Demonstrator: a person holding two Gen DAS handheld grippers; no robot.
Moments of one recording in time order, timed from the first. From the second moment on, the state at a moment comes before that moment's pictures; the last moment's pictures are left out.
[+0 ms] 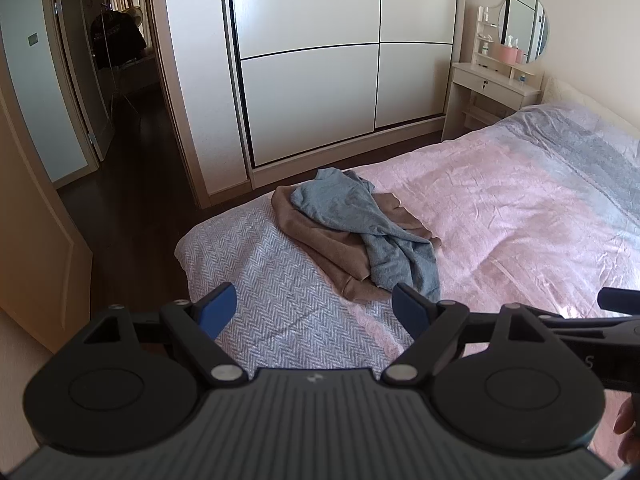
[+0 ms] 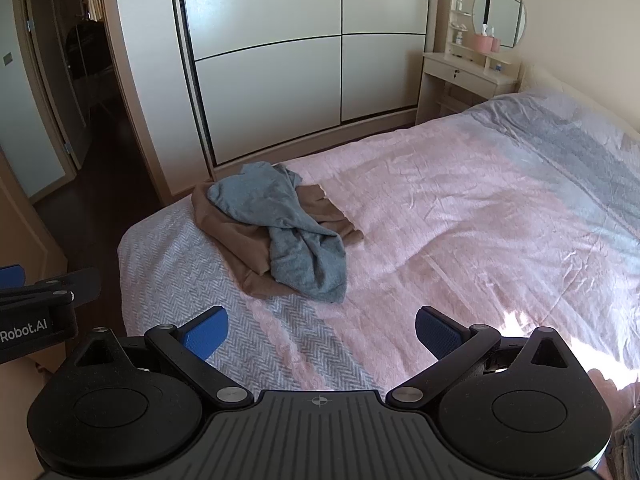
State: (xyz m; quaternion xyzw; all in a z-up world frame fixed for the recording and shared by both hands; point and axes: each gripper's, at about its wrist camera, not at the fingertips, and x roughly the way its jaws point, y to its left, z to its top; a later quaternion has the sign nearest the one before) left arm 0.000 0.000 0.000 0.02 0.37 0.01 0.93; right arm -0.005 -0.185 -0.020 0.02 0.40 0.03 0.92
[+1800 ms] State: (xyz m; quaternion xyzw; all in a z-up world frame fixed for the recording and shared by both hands) left arm 0.237 0.078 -0.077 0.07 0.47 -0.08 0.88; right arm 0.181 -0.129 -0.096 0.09 0.48 -0.06 0.87
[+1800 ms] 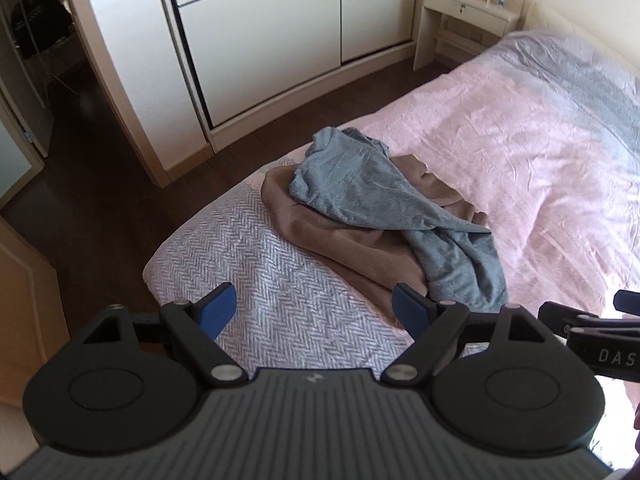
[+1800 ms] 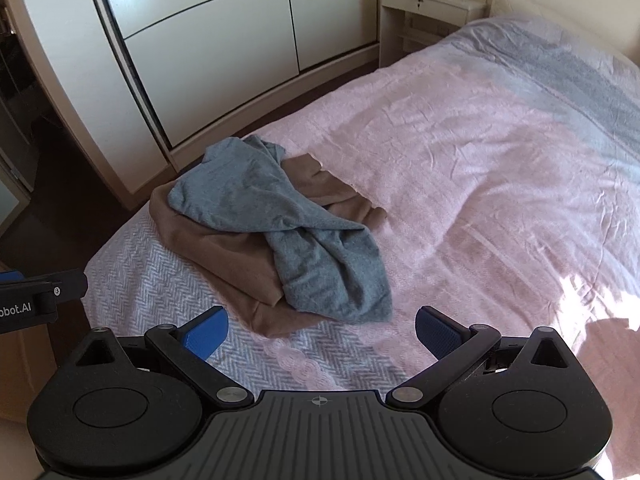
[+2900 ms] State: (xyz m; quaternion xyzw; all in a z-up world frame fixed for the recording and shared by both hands) left arm 0.448 0.036 -0.194 0.14 0.57 -0.17 0.79; right arm 0.339 -0.146 -0.210 0.05 0.52 -0.05 0.85
